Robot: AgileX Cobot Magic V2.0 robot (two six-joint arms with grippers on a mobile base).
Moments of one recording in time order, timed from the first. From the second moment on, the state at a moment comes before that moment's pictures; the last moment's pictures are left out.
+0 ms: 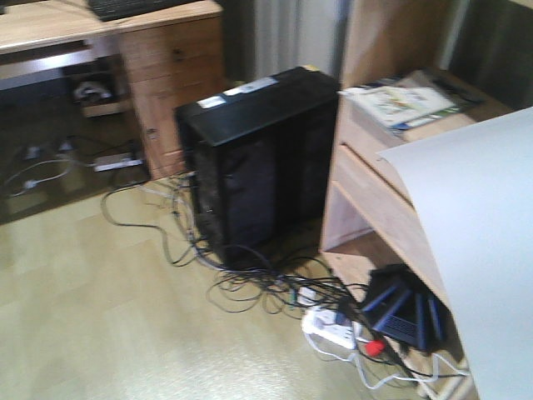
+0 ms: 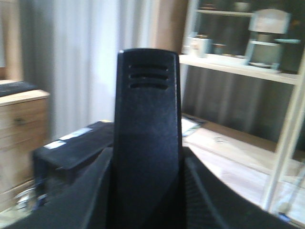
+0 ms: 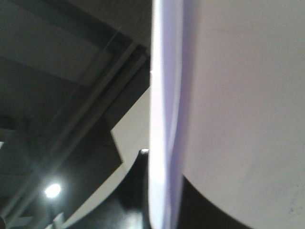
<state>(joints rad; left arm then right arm) -0.55 0.09 -0.74 0.18 0.72 -0.26 0.02 0.32 -0.37 -0.43 -0.94 1.55</state>
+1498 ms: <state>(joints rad) -0.55 0.09 -0.74 0.18 0.72 -0.26 0.02 0.32 -0.37 -0.43 -0.94 1.55</state>
